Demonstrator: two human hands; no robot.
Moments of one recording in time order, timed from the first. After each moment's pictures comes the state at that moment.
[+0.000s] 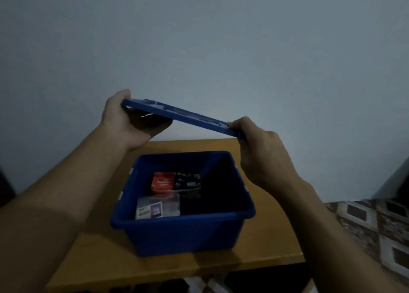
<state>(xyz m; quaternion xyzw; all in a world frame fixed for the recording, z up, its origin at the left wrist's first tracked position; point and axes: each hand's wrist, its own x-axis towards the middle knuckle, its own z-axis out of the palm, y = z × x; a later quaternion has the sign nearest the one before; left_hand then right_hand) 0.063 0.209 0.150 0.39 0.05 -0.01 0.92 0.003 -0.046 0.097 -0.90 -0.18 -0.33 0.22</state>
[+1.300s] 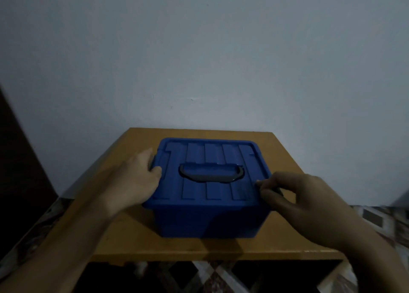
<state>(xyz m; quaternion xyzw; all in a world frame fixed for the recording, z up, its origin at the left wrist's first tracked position) -0.022 0.258 0.057 0.93 0.01 0.07 0.36 -0.071 -0.049 0.074 -0.95 -0.13 -0.06 0.27</state>
